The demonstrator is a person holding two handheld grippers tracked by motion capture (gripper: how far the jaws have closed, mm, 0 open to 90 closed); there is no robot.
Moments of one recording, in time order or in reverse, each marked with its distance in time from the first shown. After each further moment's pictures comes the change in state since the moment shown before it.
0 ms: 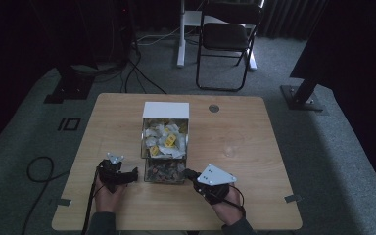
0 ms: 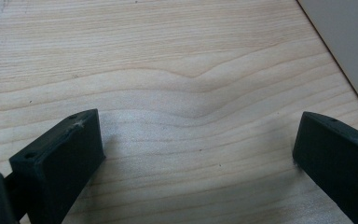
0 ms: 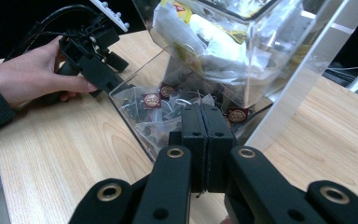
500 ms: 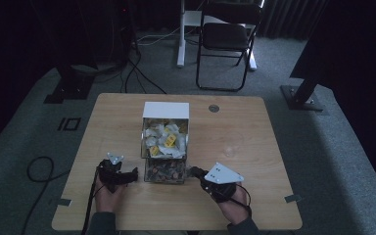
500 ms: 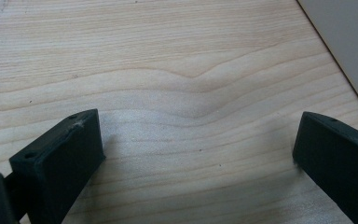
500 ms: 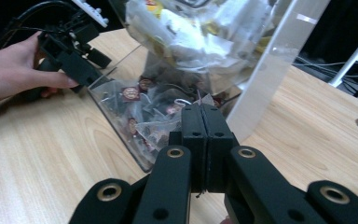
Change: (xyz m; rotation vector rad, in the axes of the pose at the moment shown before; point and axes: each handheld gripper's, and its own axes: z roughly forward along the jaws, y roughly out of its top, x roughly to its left) left arm 0.000 0.000 0.000 0.000 0.000 0.000; right arm -0.014 -0.005 -0.010 0.004 -0.051 0.010
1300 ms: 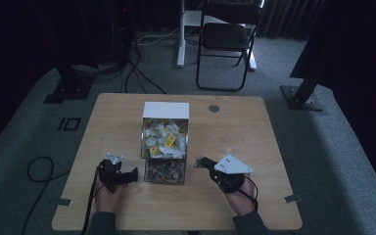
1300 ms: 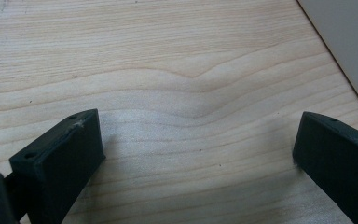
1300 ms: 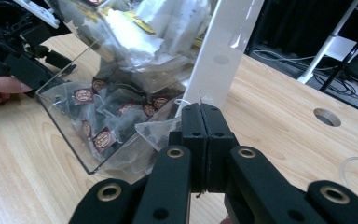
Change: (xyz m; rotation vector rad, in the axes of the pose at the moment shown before) left arm 0.000 0.000 0.000 0.000 0.000 0.000; right arm -0.030 -0.001 -0.002 0.002 -0.083 0.023
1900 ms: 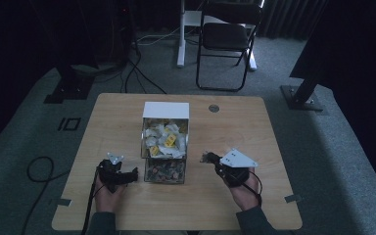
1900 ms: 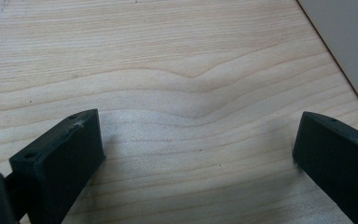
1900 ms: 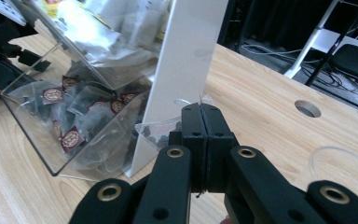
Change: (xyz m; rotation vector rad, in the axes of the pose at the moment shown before) left arm 0.000 0.000 0.000 0.000 0.000 0.000; right arm -0.020 -0.003 0.002 0.017 -0.042 0.026
